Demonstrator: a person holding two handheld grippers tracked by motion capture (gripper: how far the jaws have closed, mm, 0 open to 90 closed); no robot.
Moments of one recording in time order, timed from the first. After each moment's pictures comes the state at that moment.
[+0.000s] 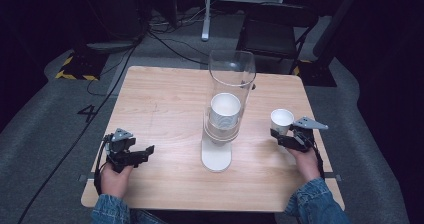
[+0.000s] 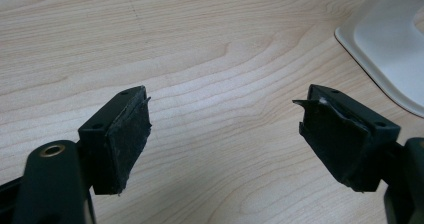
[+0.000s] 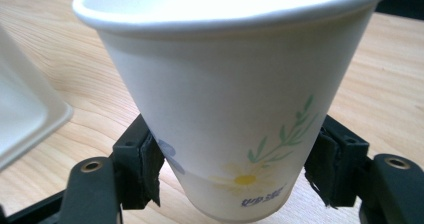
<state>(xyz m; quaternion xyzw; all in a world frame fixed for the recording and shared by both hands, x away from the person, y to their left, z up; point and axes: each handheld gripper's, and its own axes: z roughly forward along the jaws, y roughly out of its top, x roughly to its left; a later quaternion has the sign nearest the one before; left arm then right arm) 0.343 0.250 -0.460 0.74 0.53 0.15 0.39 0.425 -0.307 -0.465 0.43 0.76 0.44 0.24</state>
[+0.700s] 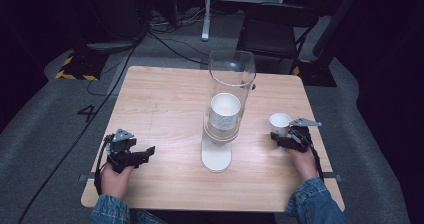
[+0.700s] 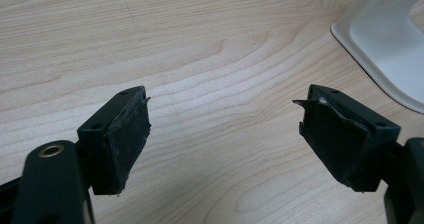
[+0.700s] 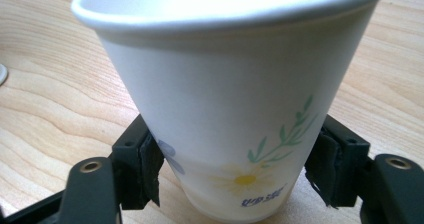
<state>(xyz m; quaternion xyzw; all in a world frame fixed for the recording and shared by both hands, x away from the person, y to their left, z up) 0.344 0.248 -0.461 0.75 0.52 0.14 0.39 0.441 -0.312 -0.488 0.47 0.77 0.38 0.21</state>
